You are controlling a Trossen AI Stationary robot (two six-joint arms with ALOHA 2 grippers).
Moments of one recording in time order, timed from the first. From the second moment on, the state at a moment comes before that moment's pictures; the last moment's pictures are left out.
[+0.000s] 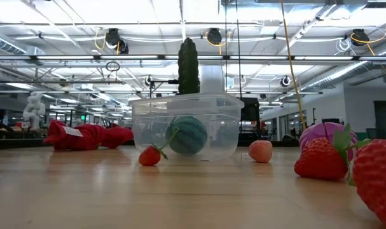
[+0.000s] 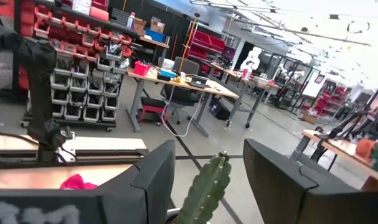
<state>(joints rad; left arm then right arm) -0.70 1.72 1.37 -1.05 -0.06 -1.65 0.03 1.02 1.46 -0.43 0.52 -0.33</state>
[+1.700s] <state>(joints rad) -0.84 1.72 1.14 -0.90 -0.11 -1.17 0.03 1.02 1.46 -0.43 0.52 -0.12</state>
